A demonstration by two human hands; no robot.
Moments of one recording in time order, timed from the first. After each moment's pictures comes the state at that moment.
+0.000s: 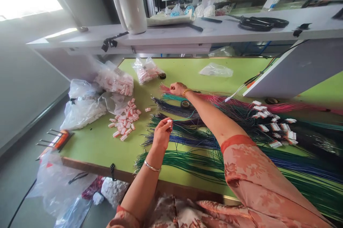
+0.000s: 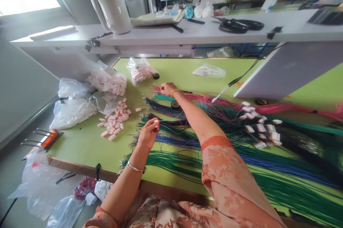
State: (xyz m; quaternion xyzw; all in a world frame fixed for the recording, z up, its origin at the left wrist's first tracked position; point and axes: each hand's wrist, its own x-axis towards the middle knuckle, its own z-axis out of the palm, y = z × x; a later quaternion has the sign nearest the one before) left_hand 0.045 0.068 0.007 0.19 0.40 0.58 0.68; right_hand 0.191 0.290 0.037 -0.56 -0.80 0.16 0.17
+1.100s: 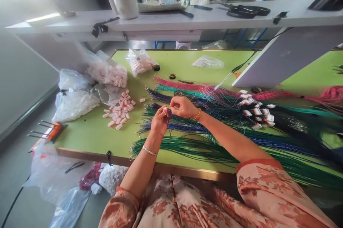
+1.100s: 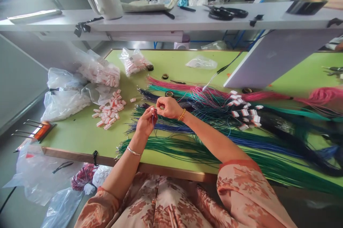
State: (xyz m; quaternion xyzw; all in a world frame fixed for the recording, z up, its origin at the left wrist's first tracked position) left_hand 0.055 0.062 0.016 0.15 0.35 0.56 0.74; right_hand 0.207 0.100 0.045 -0.40 -0.81 0.24 0.35
